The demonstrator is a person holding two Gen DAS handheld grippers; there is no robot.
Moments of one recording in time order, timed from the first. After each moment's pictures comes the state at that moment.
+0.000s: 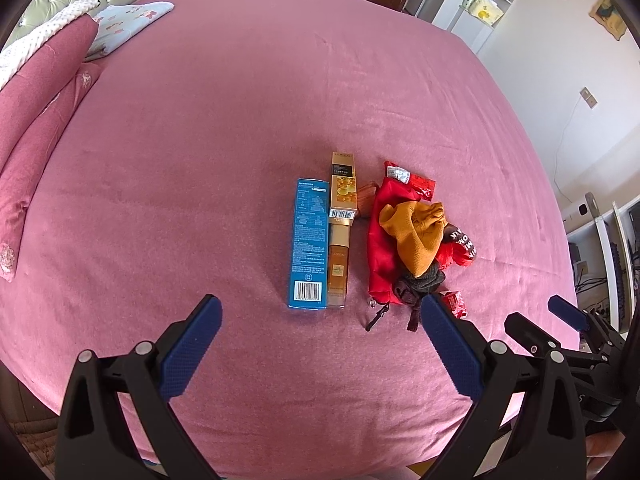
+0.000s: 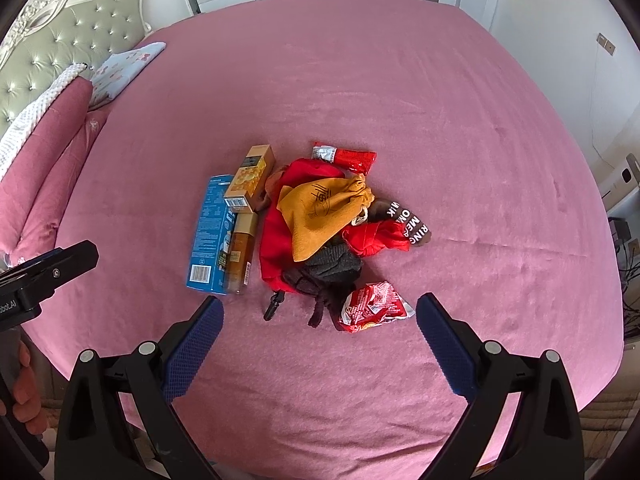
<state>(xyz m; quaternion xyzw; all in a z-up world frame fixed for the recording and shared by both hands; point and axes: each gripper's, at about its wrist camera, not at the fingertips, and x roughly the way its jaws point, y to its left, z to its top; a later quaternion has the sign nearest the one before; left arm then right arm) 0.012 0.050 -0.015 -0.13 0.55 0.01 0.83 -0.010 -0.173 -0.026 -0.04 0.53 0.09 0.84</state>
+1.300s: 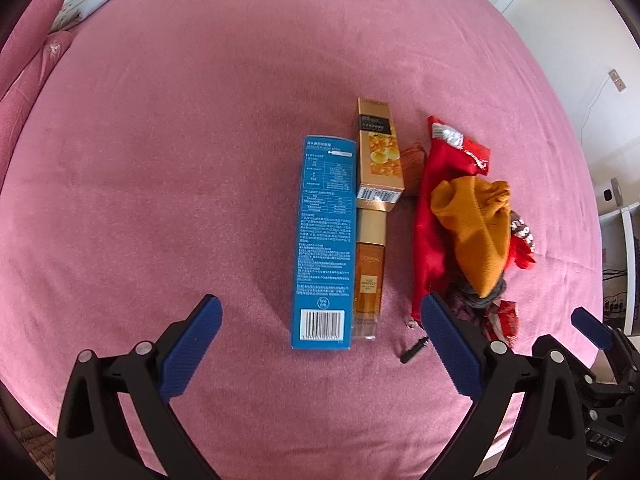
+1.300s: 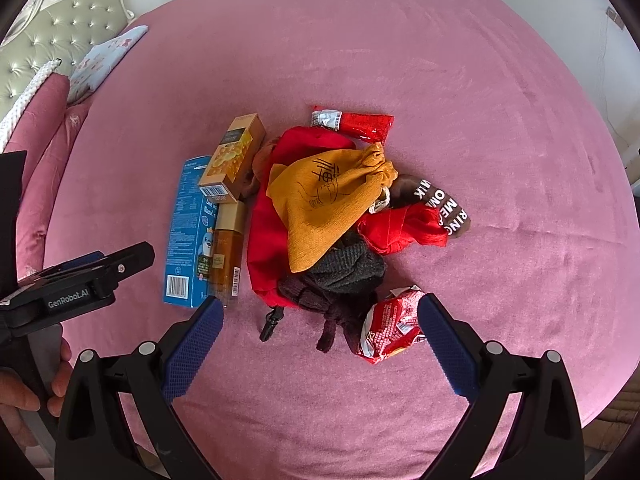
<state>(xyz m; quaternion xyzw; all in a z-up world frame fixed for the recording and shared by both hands) 0.090 0.048 -0.134 -0.12 0.62 0.02 0.78 0.044 -0.159 -0.103 -0.02 0.57 0.09 0.81</state>
